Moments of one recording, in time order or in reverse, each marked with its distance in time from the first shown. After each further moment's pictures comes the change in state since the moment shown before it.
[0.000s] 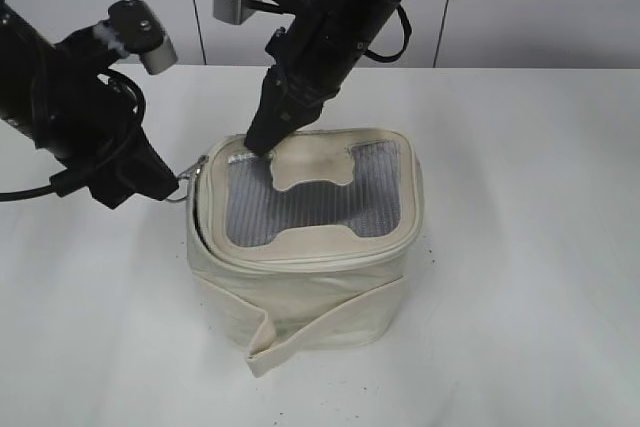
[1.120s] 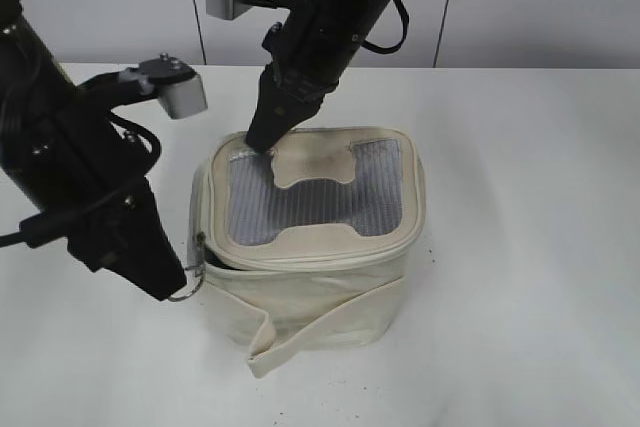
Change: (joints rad) left arm -0.110 -0.035 -0.009 -0.033 0.371 -0.202; right arm 0.008 0.008 -0.051 -0.061 0.026 0.094
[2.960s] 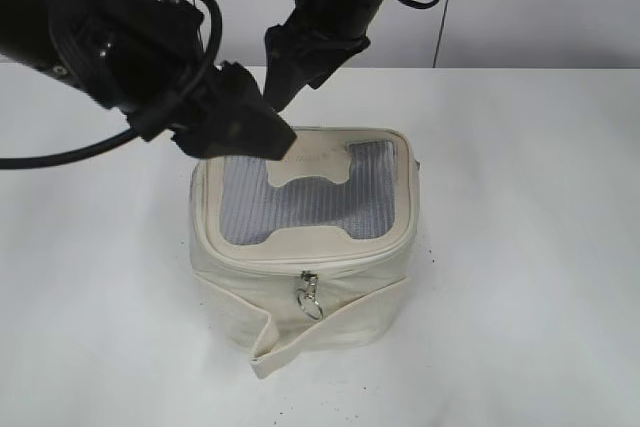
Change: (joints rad) left arm -0.200 -0.157 -0.024 0.017 -0.486 -0.269; right arm -0.017 -0.001 -0.121 -0.169 -0.006 0.406
